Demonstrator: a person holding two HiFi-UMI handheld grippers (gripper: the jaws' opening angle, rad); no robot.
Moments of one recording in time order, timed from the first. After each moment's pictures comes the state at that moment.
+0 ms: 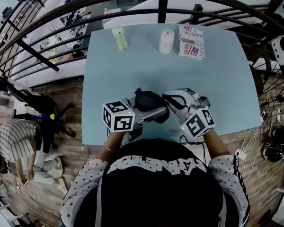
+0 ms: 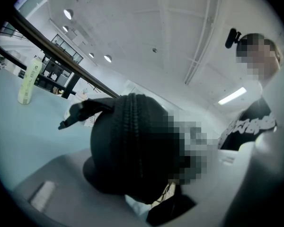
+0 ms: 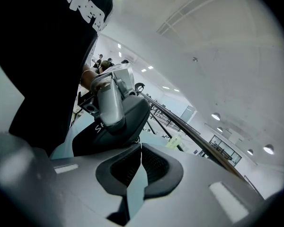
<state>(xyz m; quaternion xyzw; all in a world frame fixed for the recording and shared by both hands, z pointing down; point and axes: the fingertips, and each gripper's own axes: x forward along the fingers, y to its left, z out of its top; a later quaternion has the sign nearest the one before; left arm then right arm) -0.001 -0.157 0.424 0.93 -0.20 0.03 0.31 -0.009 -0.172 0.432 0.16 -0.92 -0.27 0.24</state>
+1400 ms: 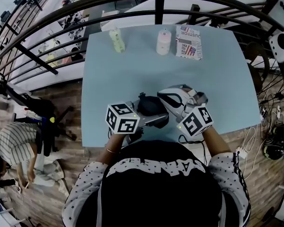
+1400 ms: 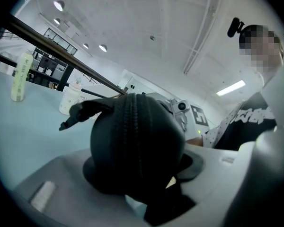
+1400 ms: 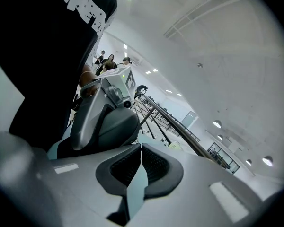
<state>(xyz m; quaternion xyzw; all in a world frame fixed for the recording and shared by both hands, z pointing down) 0.018 -0.138 0.443 0.93 -0.17 0.09 0.31 -0.019 -0.170 0.414 0.14 -0.91 -0.31 0.24</state>
